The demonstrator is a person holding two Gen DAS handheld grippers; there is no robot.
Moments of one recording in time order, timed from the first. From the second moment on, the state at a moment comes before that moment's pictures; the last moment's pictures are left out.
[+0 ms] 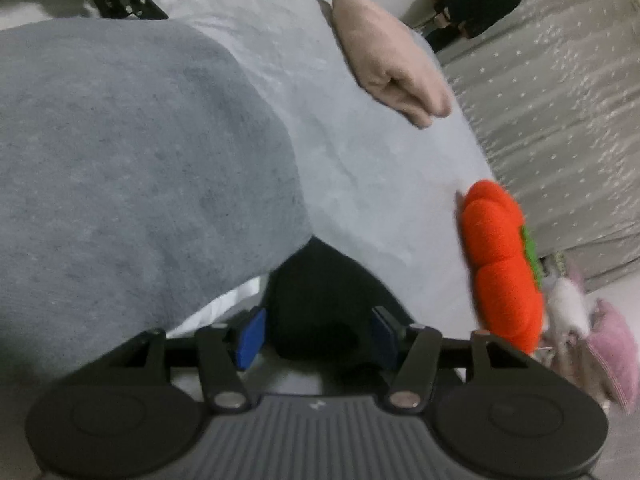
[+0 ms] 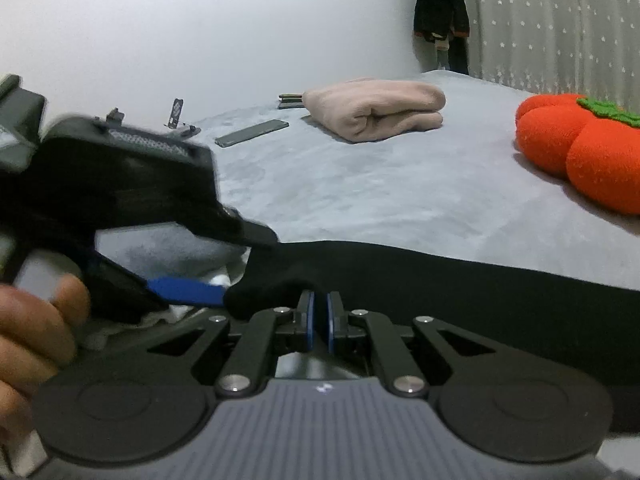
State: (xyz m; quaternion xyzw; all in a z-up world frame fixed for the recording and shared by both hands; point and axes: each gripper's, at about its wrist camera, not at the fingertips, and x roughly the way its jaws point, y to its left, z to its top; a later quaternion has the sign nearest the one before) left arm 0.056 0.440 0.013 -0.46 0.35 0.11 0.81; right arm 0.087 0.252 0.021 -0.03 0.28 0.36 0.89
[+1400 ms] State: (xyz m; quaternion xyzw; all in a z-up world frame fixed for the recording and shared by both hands) left arm 0.046 0.448 0.031 -0.41 0.30 0.13 0.85; right arm 0.103 0.286 0.002 -0.13 0.27 0.38 0.88
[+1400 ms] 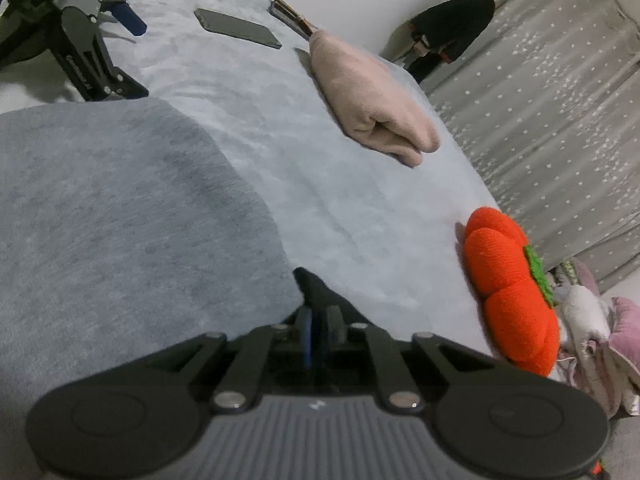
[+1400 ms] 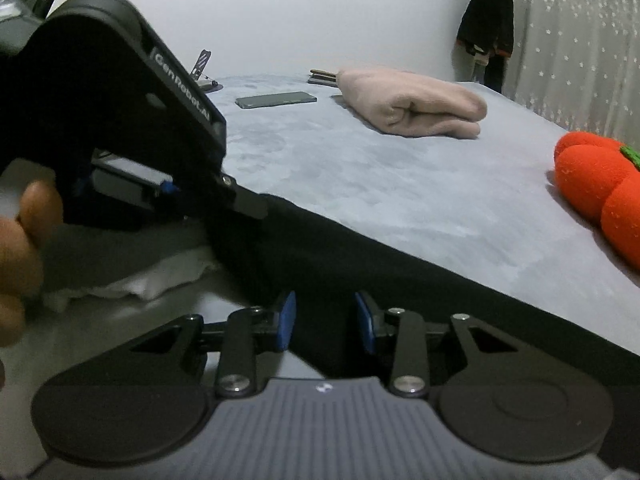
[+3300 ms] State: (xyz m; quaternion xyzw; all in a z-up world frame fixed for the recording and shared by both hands) left arm 0.031 0.434 0.030 -0.57 0.30 0.06 0.76; right arm 0.089 0.211 0.035 0.07 0.22 0.40 0.89
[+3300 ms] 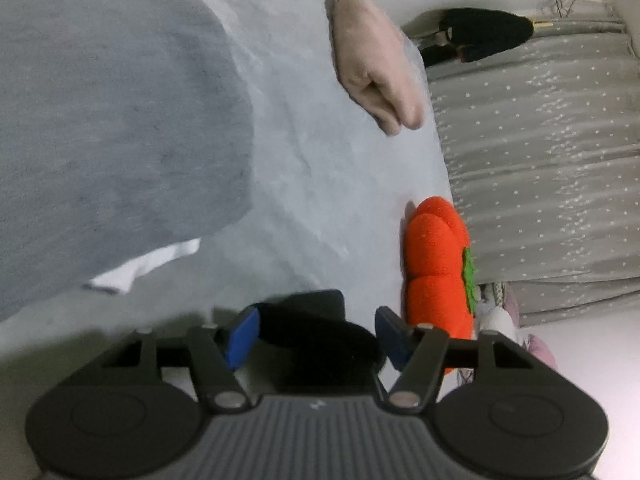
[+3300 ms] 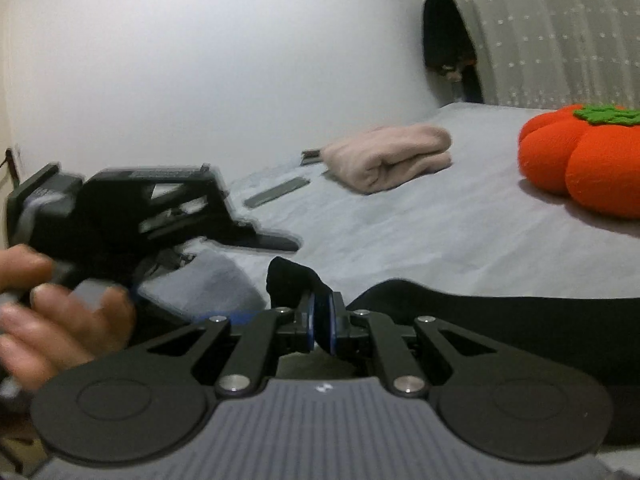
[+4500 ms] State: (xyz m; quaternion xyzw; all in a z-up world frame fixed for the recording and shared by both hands) left arm 0.044 0.420 0.059 -0.41 0.25 0.09 0.87; right arm 0.129 0.103 0.009 0.15 0.32 0.20 0.91
